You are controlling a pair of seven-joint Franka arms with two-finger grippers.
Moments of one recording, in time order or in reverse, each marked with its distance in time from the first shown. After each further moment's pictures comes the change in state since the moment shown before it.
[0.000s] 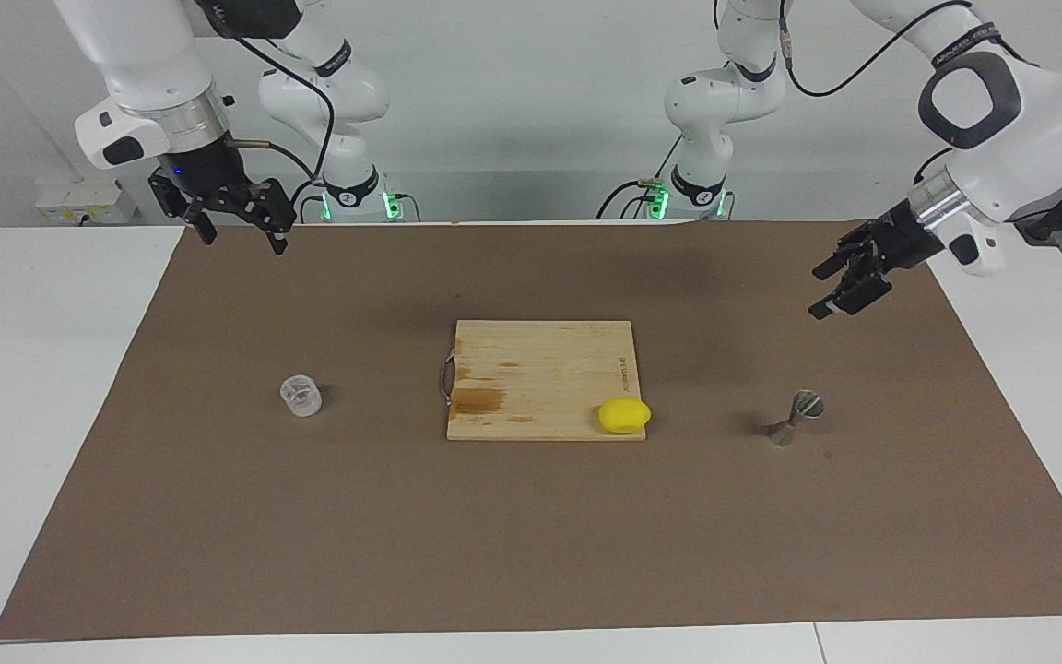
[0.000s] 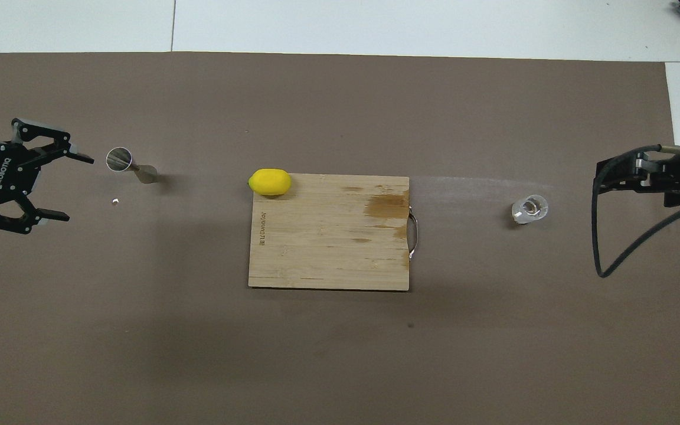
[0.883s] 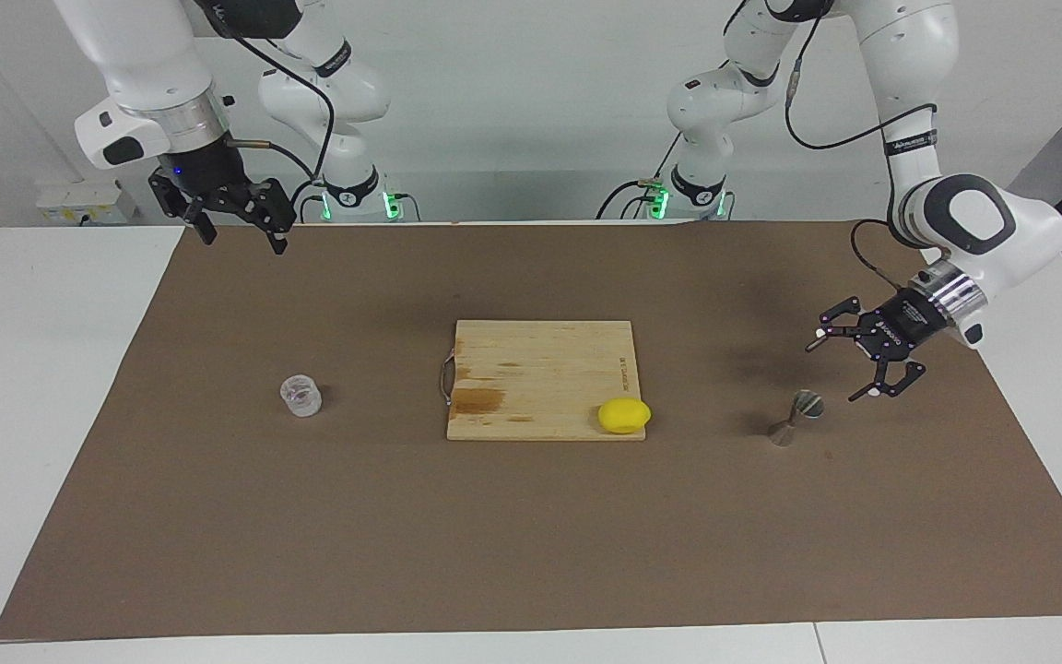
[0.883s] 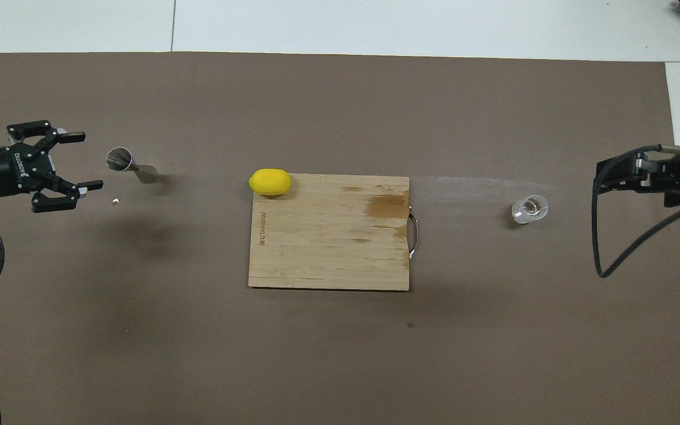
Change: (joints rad) left arm 0.155 0.149 -0.002 -0.238 -0.528 0.290 -0.264; right arm 0.000 0.000 0.000 0.000 0.000 0.000 0.000
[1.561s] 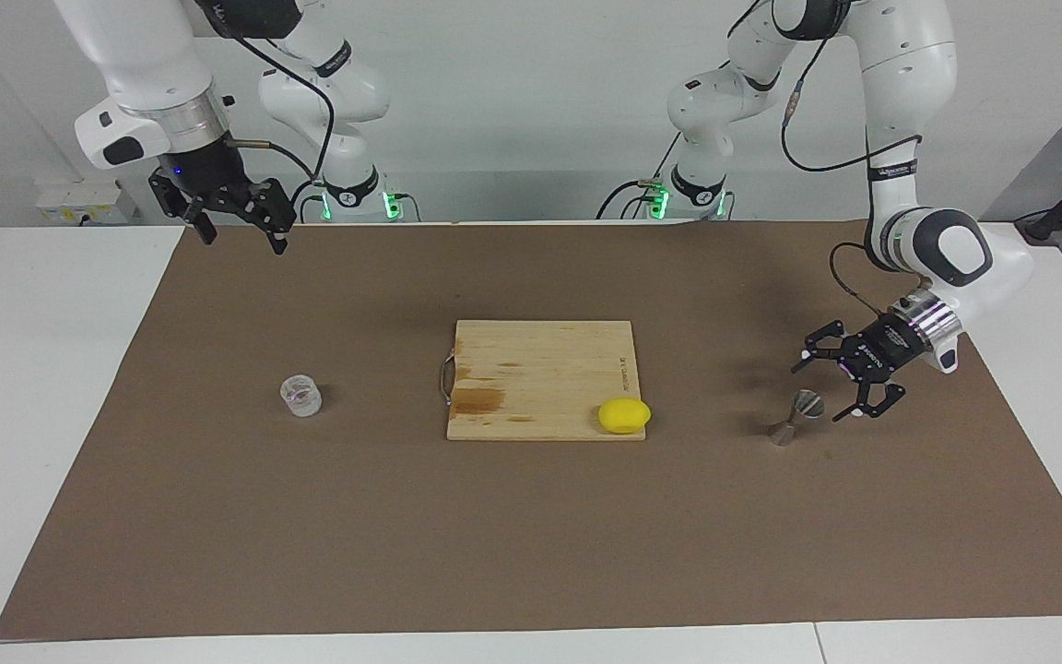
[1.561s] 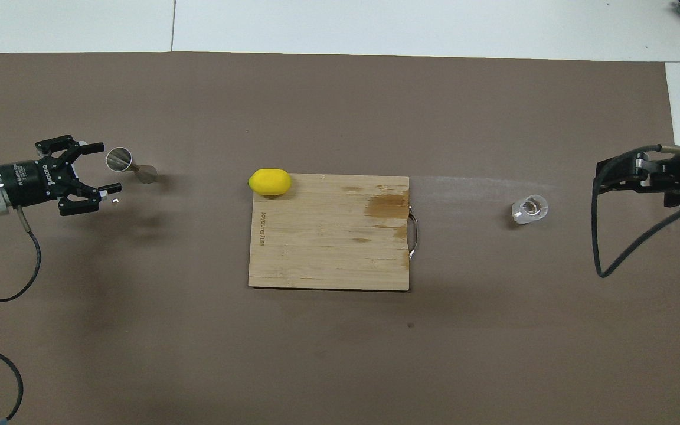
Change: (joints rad) left arm 0.002 0.073 -0.015 -0.004 -0.143 0.017 0.158; right arm 0.000 0.000 0.000 0.000 0.000 0.000 0.000
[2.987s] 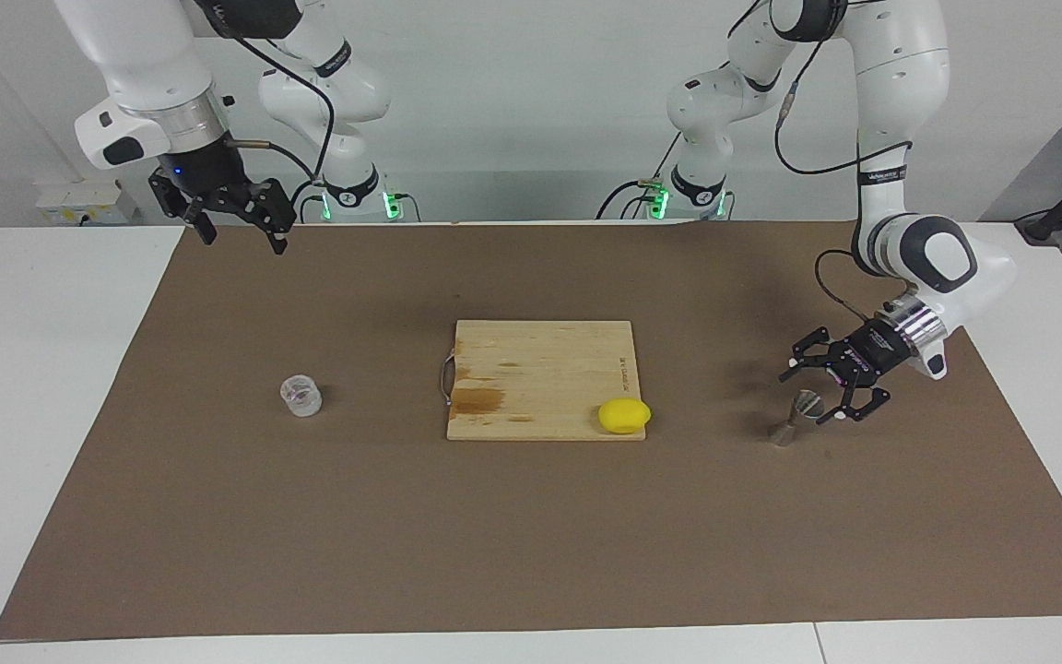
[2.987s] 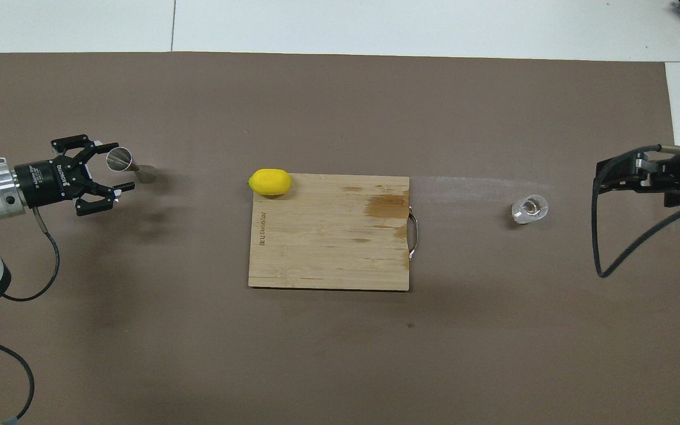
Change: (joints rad) left arm -0.014 0.006 -0.014 -0.017 -0.035 0.034 0.107; right arm 0.000 0.000 0.000 0.000 0.000 0.000 0.000
